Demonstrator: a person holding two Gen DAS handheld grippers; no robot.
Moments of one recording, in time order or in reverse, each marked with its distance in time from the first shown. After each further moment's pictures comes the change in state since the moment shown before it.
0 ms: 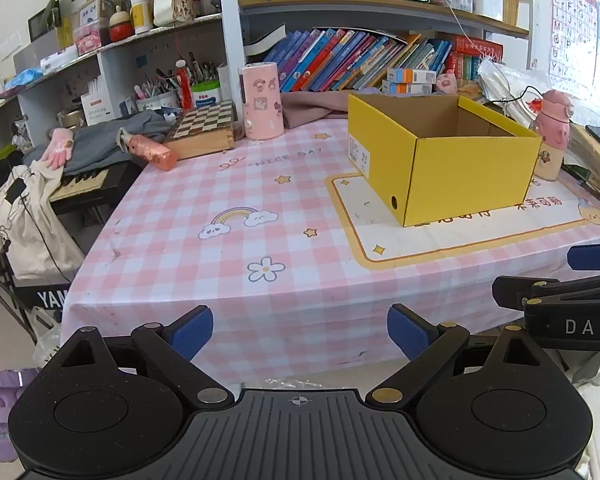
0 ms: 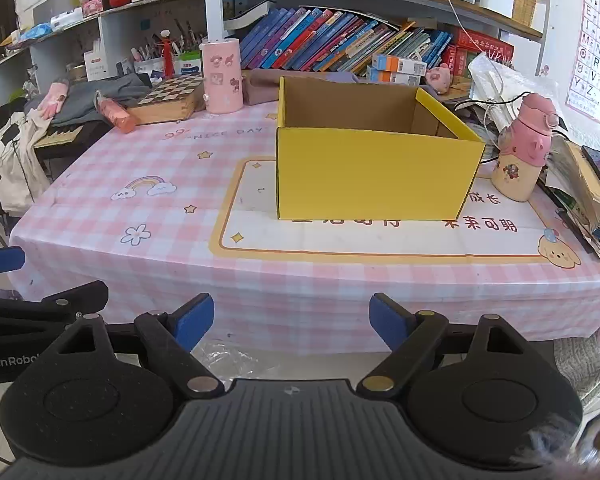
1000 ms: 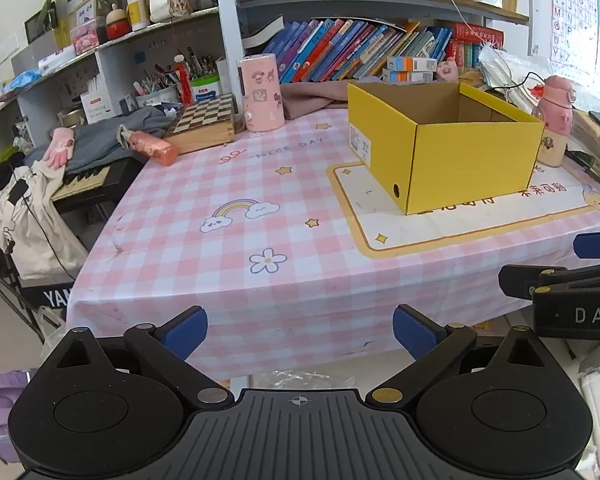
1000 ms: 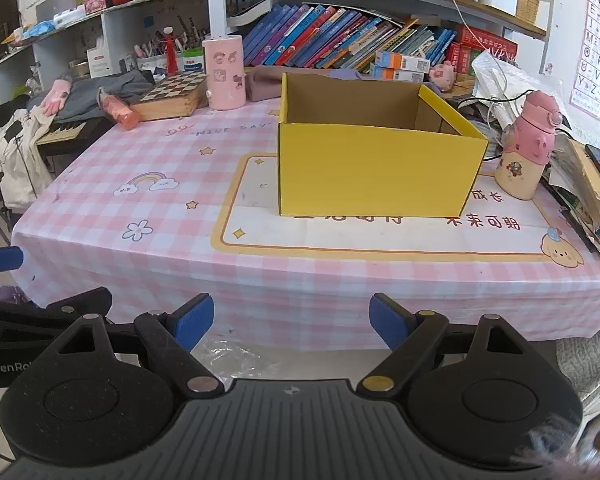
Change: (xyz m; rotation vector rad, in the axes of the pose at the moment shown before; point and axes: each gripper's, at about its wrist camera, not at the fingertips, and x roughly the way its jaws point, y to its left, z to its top) left arm 0.001 -0.004 -0.002 0.020 0.026 0.020; right arm 0.001 0.000 -0.002 0.001 0.007 0.004
